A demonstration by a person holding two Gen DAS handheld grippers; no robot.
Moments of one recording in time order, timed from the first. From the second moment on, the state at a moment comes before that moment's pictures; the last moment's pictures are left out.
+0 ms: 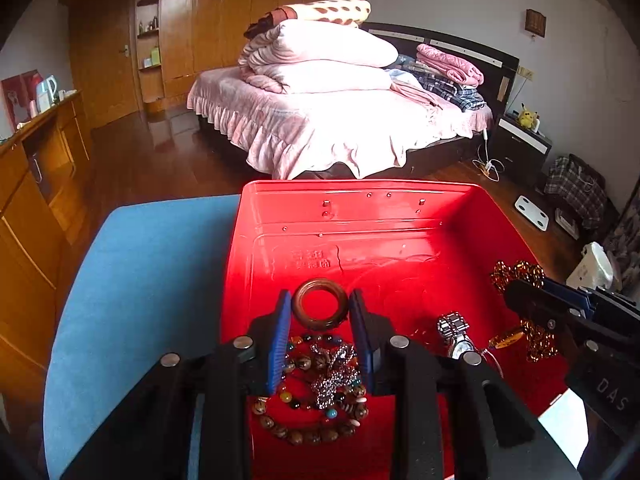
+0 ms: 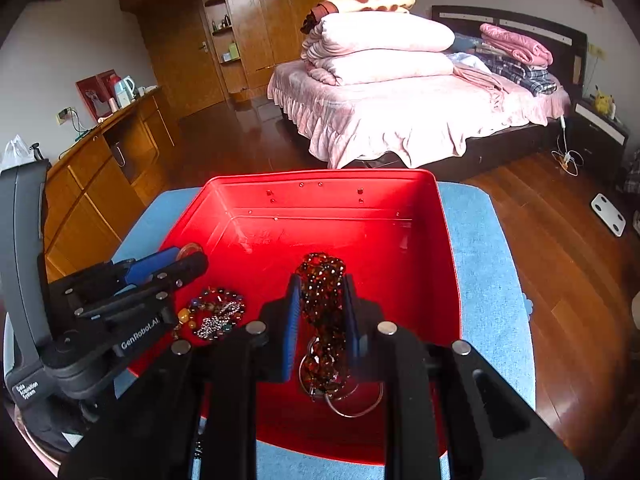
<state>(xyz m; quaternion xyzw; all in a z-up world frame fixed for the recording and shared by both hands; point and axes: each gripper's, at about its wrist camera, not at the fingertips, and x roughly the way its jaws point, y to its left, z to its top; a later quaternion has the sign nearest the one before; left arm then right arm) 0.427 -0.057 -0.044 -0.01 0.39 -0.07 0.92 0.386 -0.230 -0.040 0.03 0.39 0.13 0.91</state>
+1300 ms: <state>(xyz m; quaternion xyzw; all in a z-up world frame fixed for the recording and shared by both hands) 0.313 0.004 -0.040 -0.02 0.36 -0.01 0.93 0.265 -0.209 -0.074 0.00 0.38 0.19 0.90</state>
